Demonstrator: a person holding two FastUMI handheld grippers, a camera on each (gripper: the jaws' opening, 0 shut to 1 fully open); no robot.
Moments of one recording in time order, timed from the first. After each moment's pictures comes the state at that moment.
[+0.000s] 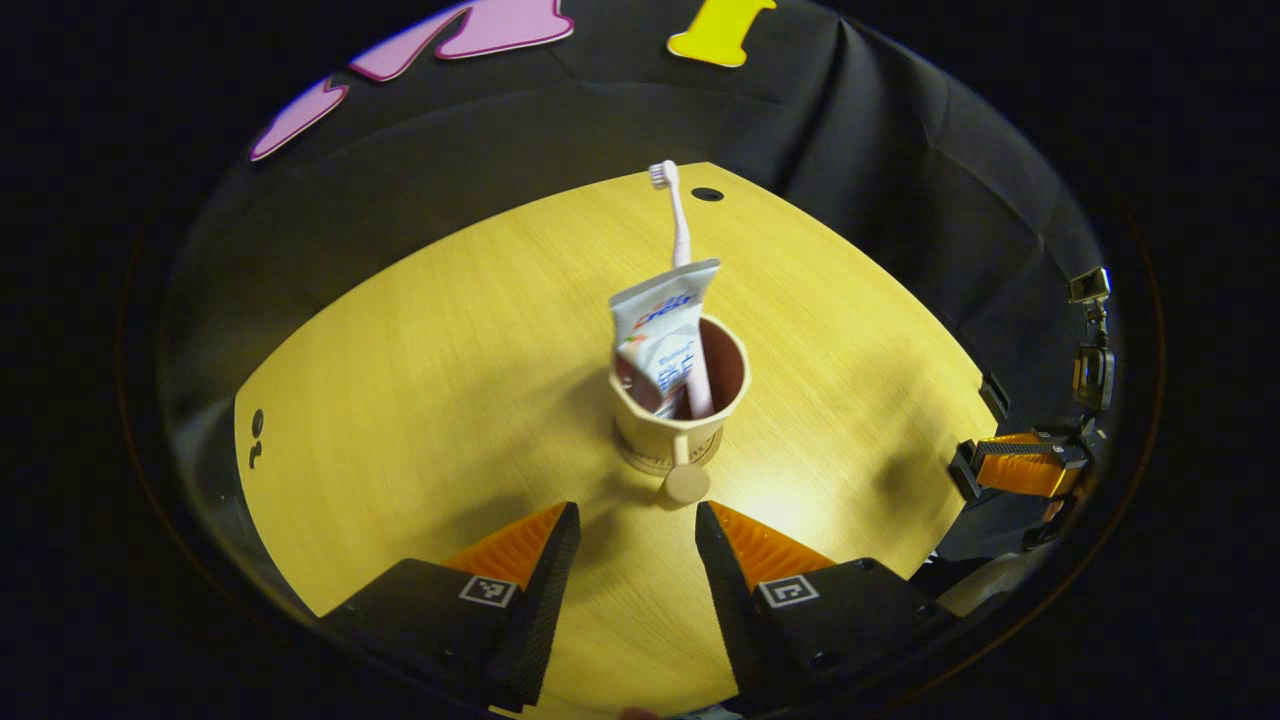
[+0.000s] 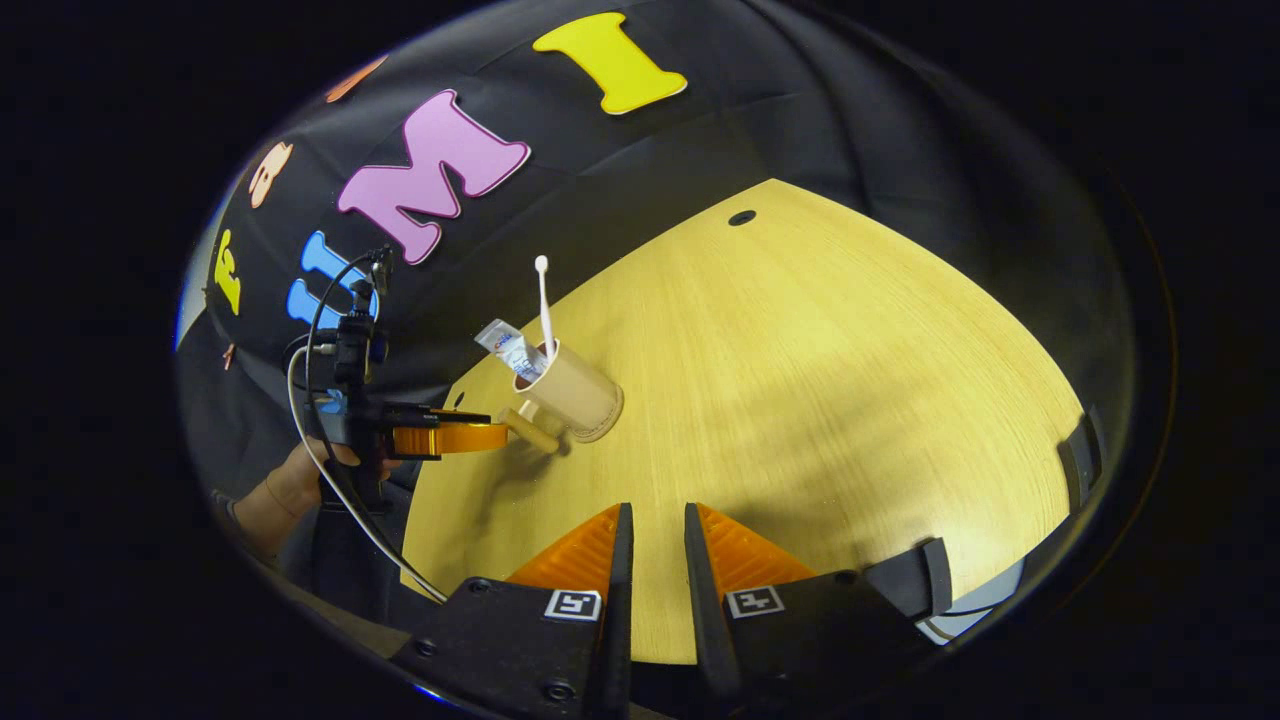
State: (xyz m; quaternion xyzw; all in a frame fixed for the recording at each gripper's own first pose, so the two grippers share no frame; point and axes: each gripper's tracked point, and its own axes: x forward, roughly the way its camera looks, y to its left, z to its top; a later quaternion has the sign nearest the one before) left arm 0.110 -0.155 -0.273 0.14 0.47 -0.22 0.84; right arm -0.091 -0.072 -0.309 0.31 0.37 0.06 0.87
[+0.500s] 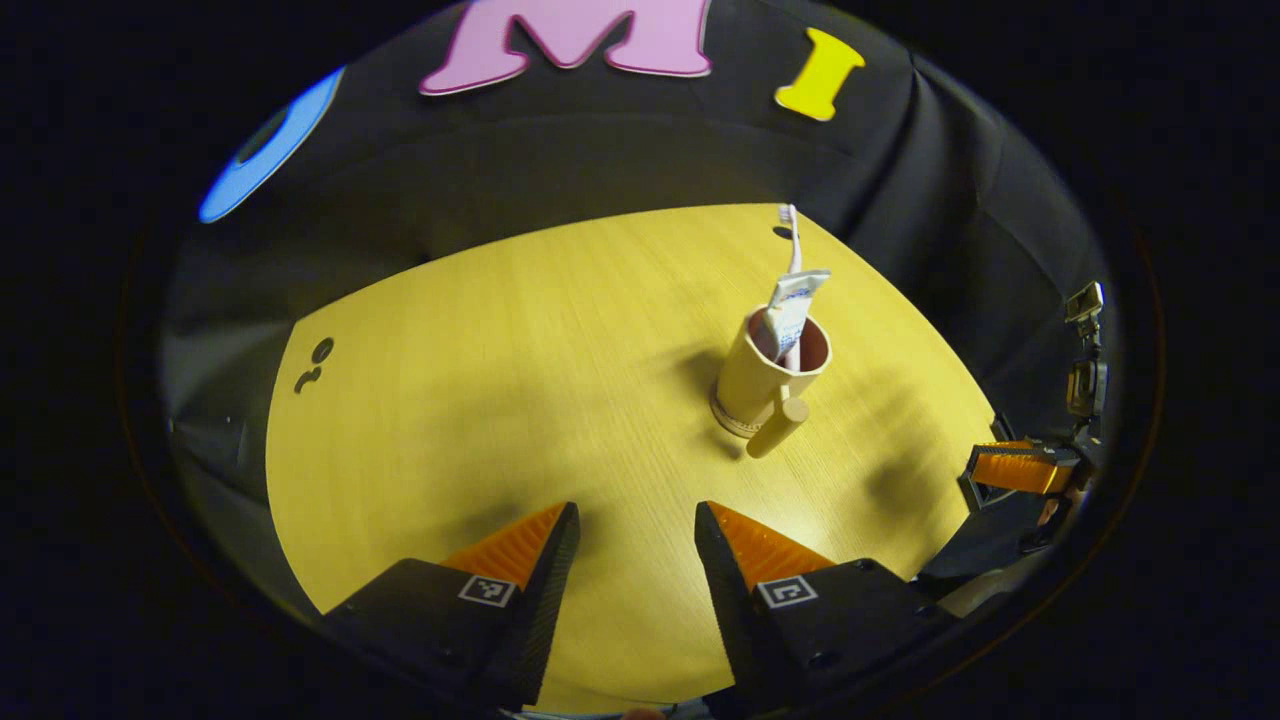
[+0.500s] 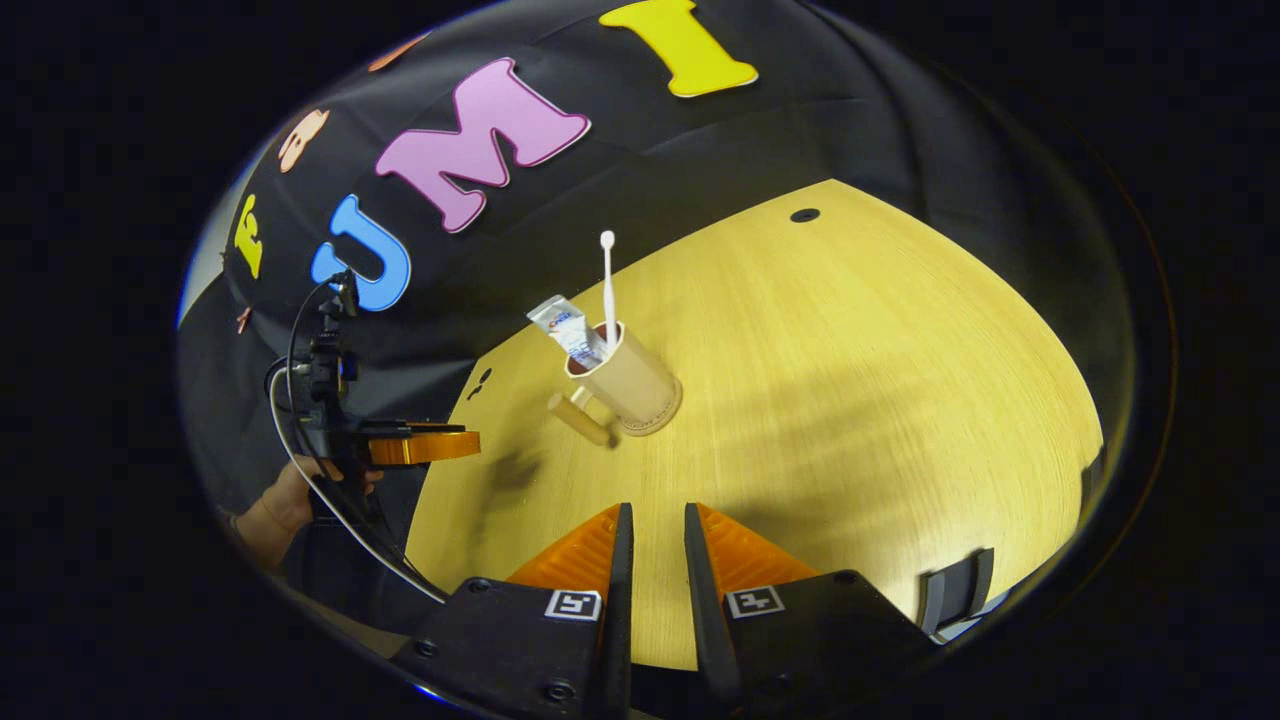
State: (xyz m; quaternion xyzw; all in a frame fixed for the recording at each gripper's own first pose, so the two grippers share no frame) left arm 0.076 -0.056 -0.241 0.06 0.44 -0.15 0.88; right arm -0.074 -0.018 -0.291 0.28 0.38 0.11 0.87
